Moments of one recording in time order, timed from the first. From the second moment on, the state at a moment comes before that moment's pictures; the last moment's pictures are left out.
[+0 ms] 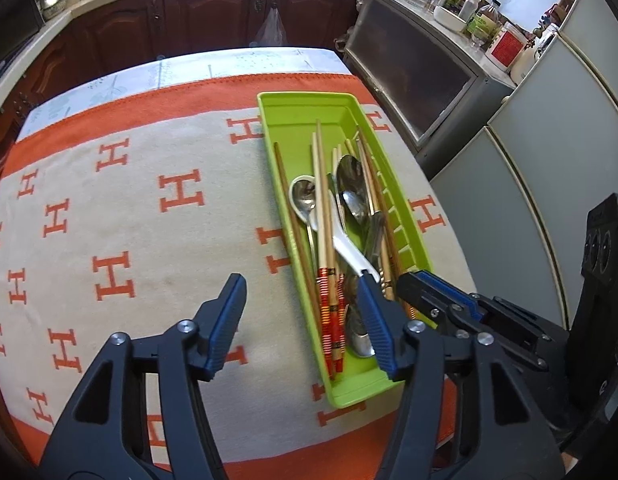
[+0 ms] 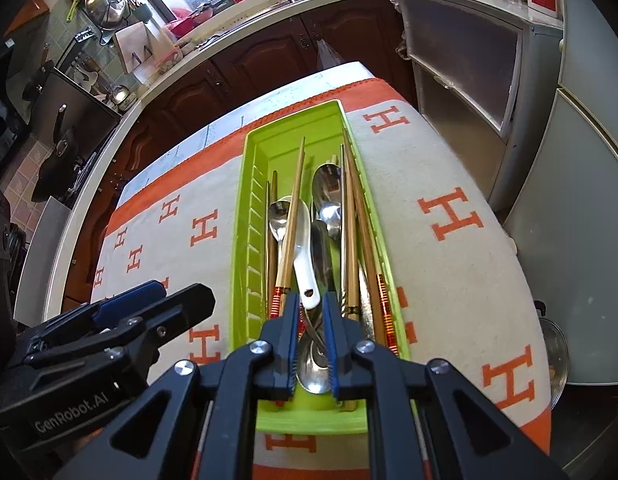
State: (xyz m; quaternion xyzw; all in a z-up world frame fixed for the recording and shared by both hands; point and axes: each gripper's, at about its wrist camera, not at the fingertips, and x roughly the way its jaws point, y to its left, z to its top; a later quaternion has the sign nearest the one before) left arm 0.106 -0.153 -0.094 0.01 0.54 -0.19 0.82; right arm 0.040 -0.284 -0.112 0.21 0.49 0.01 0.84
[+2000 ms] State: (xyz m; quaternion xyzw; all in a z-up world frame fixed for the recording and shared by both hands) left arm -0.016 0.046 0.004 -0.02 0.41 0.01 0.91; right arm -0.028 -0.135 -0.005 0.10 0.41 0.12 0.90
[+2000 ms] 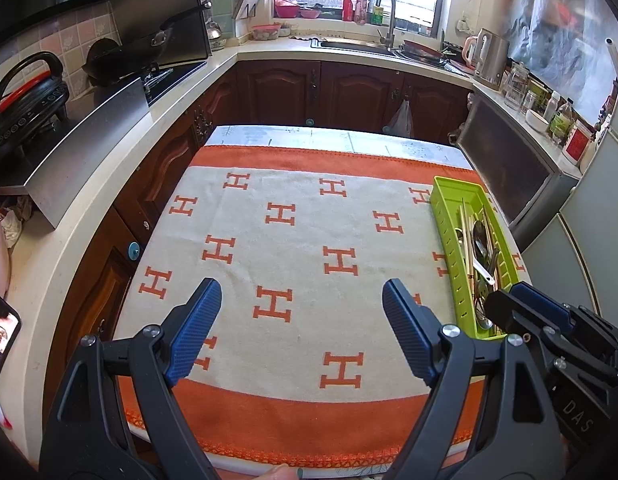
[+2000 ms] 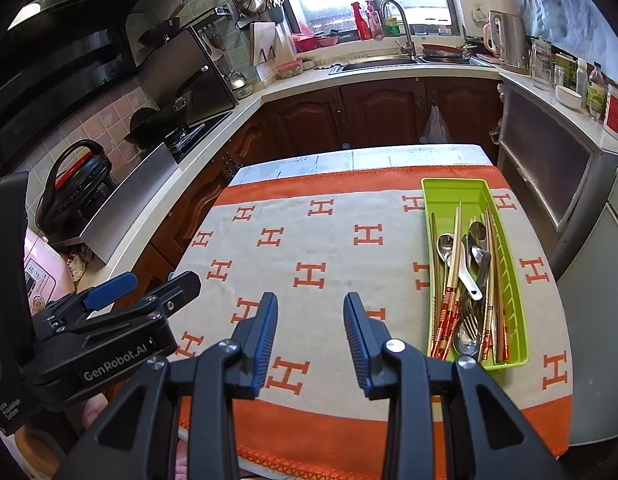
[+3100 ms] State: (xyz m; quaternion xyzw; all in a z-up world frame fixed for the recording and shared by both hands) left arm -0.012 0.054 -0.003 -0.01 0.42 0.00 0.91; right arm -0.025 -0.128 -0.007 0.10 0.41 0.12 0.90
